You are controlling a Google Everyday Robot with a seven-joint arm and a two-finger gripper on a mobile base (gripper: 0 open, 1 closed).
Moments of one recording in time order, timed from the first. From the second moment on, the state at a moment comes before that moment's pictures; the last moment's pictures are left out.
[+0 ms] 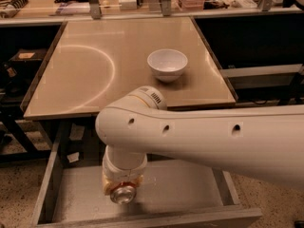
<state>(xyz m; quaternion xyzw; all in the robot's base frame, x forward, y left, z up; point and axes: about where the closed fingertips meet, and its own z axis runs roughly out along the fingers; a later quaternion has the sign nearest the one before) 0.368 0.079 0.702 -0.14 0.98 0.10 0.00</state>
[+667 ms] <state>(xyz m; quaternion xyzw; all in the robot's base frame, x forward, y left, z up) 0.386 0.091 0.653 -0.15 0.98 0.10 0.01</state>
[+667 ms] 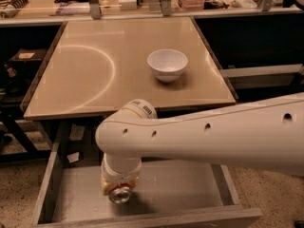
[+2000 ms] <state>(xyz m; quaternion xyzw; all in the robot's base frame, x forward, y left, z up) 0.400 0.110 0.598 -0.15 0.98 0.13 -0.02</state>
